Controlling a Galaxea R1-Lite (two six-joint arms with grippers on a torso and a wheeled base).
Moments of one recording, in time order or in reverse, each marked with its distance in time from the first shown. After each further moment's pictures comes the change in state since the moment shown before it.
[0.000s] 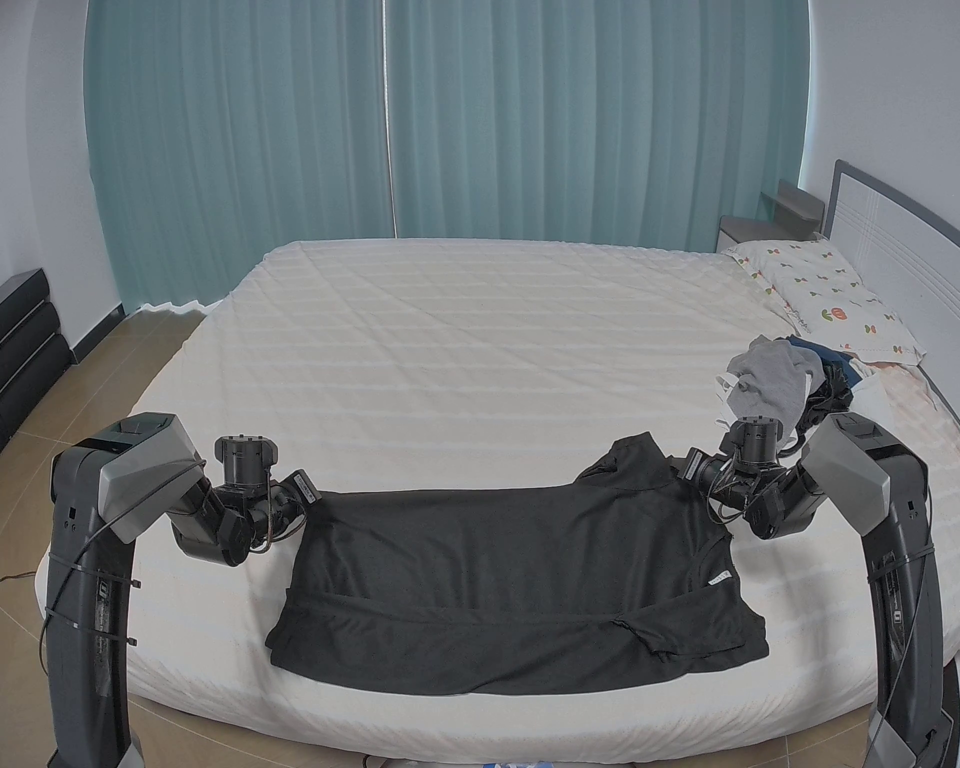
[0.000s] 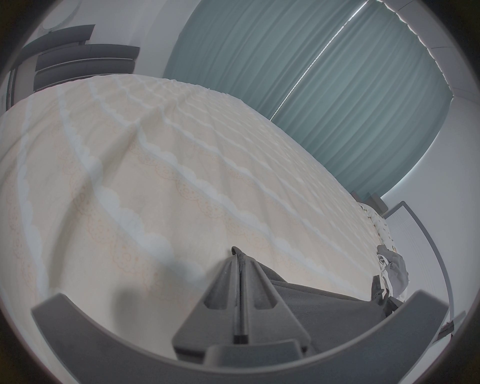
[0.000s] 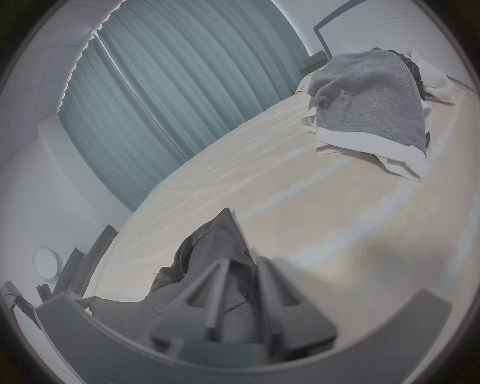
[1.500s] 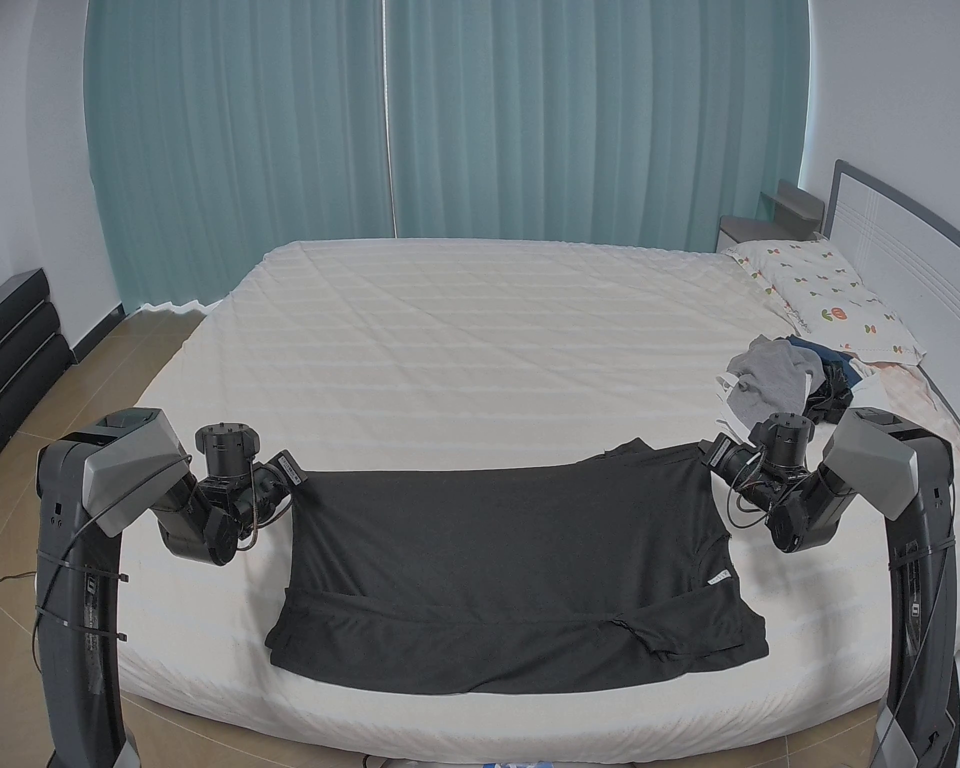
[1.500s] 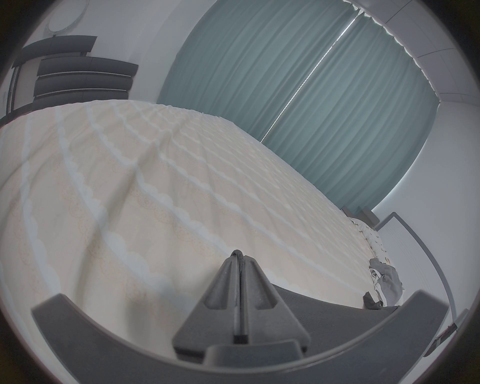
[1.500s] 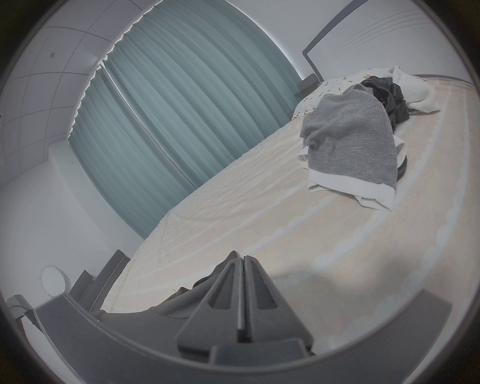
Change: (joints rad) left arm 0.027 -0.043 0.058 -0.154 0.013 0.014; right arm -0.032 -0.116 0.259 -0.318 -0.023 0.089
